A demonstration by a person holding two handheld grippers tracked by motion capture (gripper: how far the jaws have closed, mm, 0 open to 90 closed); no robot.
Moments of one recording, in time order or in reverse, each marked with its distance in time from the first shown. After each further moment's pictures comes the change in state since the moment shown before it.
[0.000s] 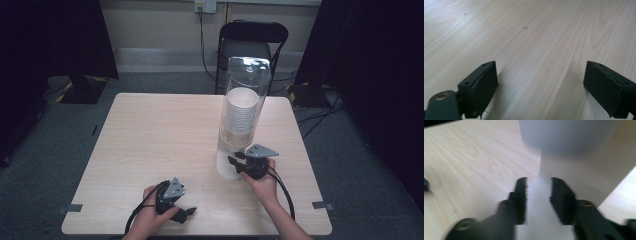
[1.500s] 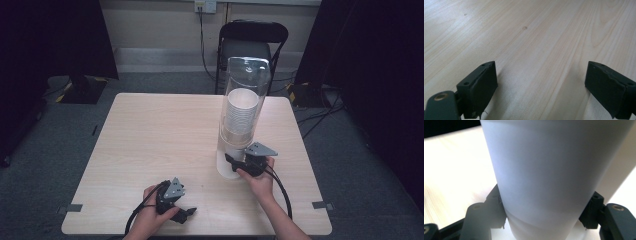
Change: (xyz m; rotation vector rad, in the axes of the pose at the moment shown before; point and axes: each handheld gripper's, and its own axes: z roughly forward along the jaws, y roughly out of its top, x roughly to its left) left arm 0.000 0.000 0.000 0.002 -0.003 -0.001; right arm -0.009 -0.013 0.016 -0.085 -0.037 0.011
